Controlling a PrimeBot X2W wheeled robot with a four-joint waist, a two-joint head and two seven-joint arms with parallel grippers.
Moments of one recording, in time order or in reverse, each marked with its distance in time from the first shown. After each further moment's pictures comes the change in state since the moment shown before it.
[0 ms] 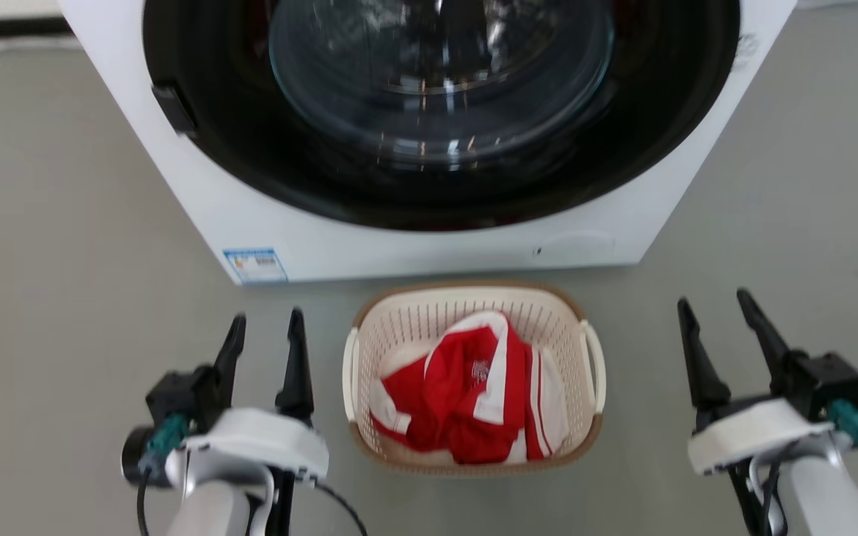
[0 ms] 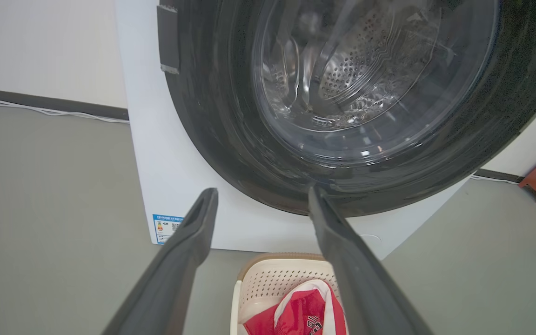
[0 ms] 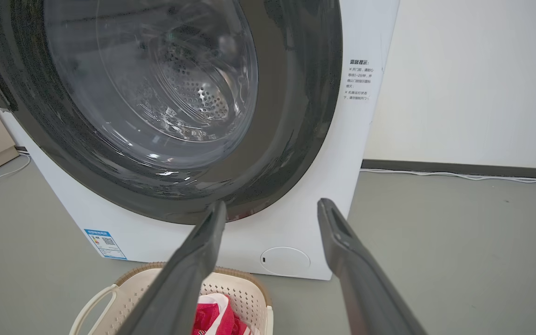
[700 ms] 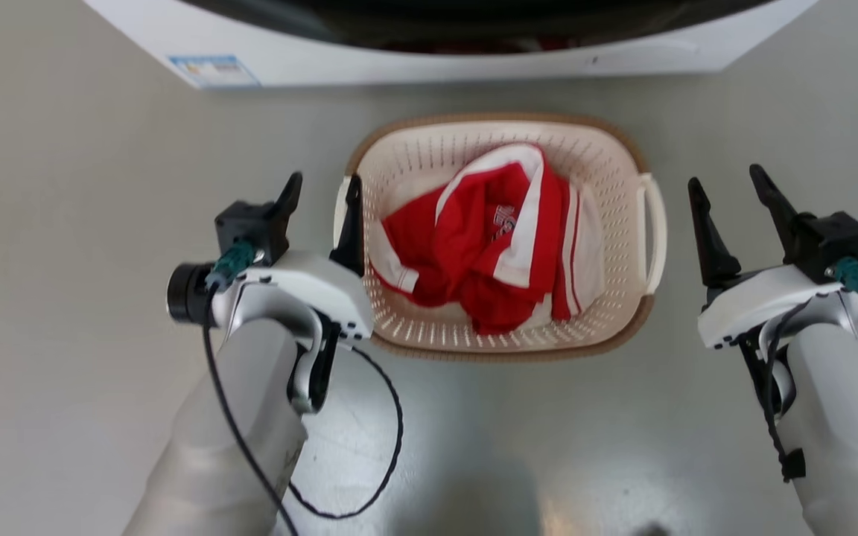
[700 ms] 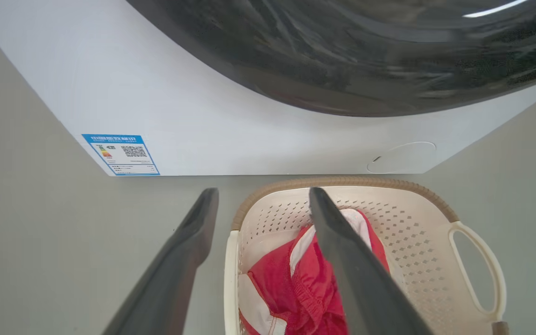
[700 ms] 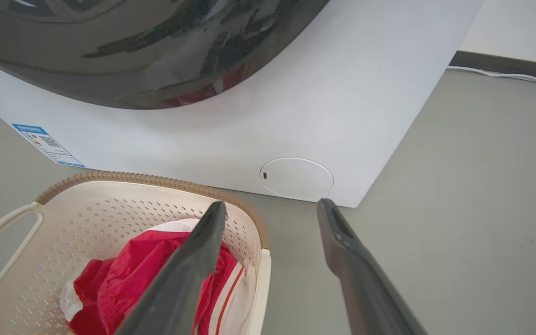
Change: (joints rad) left arm -0.484 -0.007 -0.200 0.380 -0.086 0.021 -0.004; right arm -0.377 -0.068 0.066 0.282 0.011 0.000 -0.003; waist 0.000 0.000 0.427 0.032
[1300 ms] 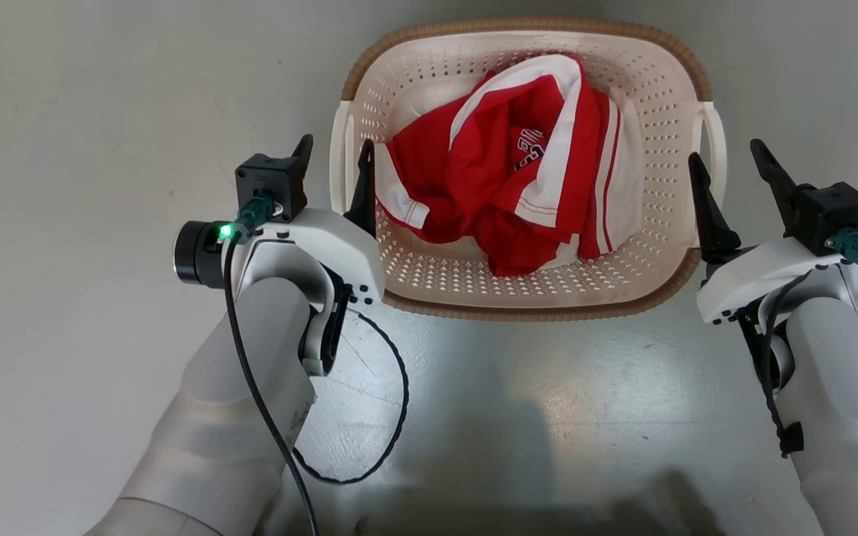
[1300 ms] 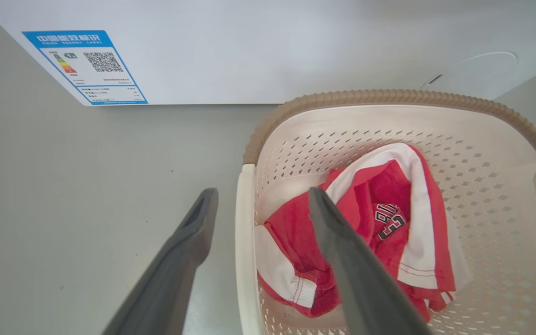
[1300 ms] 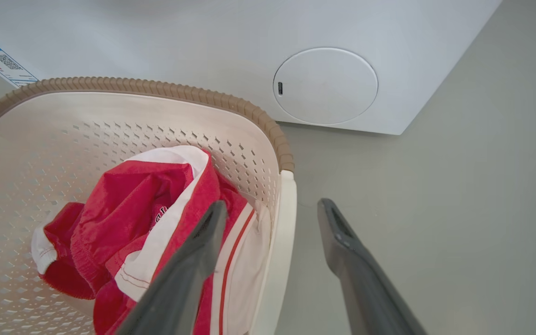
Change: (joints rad) left arm -0.154 -0.003 -0.112 0.132 -0.060 0.044 0.000; right arm -0.084 0.001 0.008 0.075 0.000 0.000 0.000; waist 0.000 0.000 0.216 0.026
